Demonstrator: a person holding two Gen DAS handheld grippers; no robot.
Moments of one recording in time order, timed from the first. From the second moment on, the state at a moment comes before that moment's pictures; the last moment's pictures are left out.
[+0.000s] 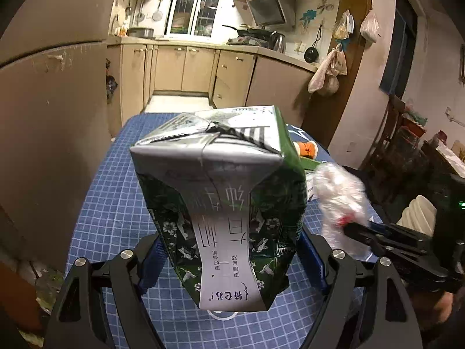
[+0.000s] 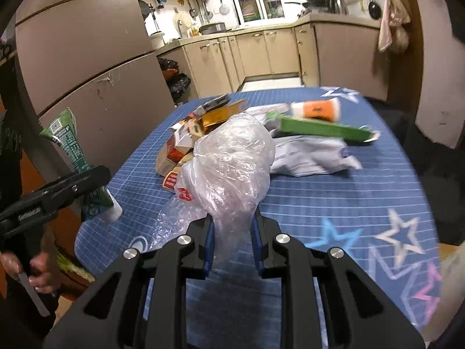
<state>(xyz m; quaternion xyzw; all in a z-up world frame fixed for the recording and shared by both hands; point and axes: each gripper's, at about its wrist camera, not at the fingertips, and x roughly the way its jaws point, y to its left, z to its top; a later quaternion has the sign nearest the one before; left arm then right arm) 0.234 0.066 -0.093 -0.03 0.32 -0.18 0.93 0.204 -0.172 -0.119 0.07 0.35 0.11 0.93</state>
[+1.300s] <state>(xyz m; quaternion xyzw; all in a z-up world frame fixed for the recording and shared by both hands) 0.160 -0.221 -0.020 0.08 0.24 -0.37 0.89 0.034 -0.410 -0.019 0.05 0.20 -0.15 0.97</state>
